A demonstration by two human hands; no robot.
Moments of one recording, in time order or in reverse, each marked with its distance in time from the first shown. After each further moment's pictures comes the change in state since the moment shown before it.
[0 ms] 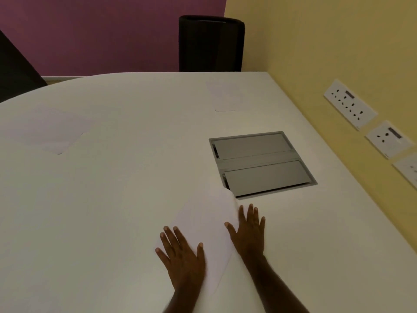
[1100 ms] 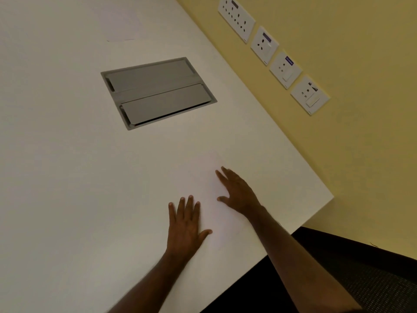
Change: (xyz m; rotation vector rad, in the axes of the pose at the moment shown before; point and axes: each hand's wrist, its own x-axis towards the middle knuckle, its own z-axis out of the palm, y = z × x) left_hand -0.234 0.097 0.130 0.379 -0.191 0.869; right_hand -0.159 0.304 -0.012 0.056 -0.083 -0.213
